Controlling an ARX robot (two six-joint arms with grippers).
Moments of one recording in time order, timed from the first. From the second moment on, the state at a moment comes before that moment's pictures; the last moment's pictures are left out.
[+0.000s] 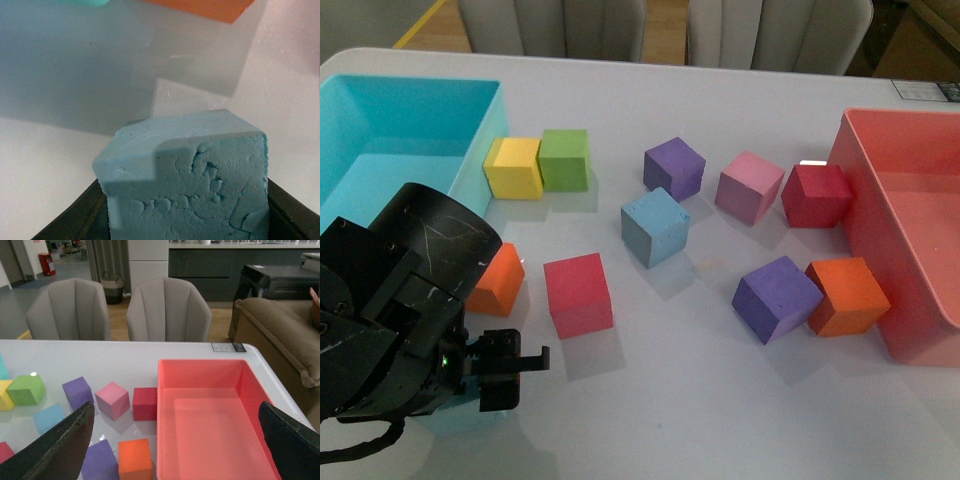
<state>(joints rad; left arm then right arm) -0.43 2.12 0.69 0.14 -0.18 -0.53 0.00 0.00 0.02 0.00 0.00 -0.01</state>
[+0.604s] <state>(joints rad) -0.53 1.94 1.05 -0.14 -0.20 -0.36 0.00 0.00 0.02 0.00 0.00 -0.01</state>
